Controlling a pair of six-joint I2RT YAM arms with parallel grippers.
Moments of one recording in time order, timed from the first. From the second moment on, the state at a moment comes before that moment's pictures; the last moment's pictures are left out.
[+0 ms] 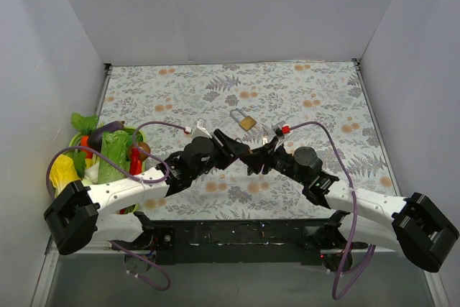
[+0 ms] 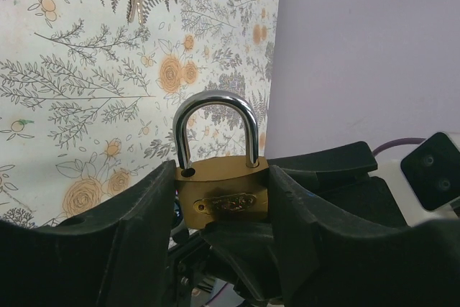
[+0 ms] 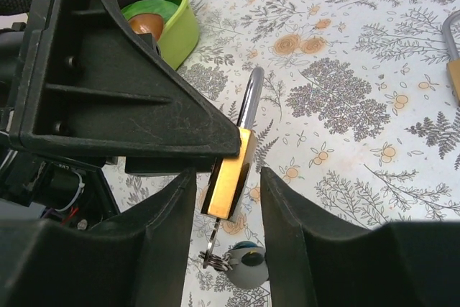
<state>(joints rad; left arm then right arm) -0.93 1.20 0.64 0.20 -0.18 -1.36 0.82 1.05 0.33 0.64 -0.16 0.49</state>
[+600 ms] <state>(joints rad) -0.92 1.15 0.63 0.23 -0.19 -1.36 0.82 1.06 0.33 0.66 -0.12 0.52</state>
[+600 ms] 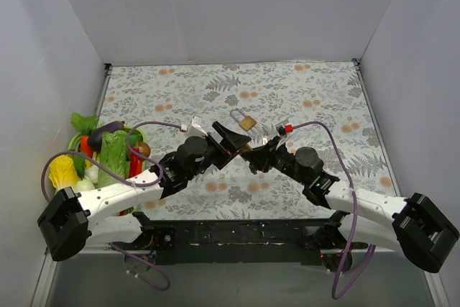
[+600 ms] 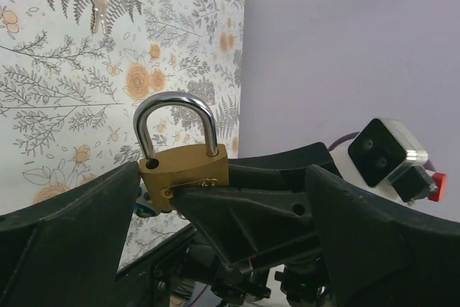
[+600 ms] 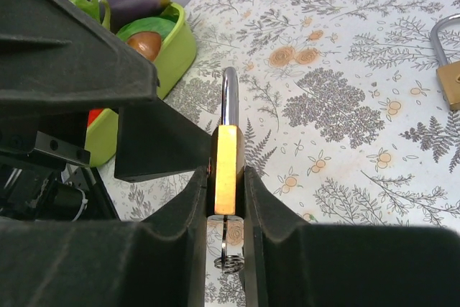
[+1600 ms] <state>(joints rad) -0.92 1.11 0.75 0.16 -0.06 -1.21 0.77 0.81 0.33 0.43 -0.21 0.49</state>
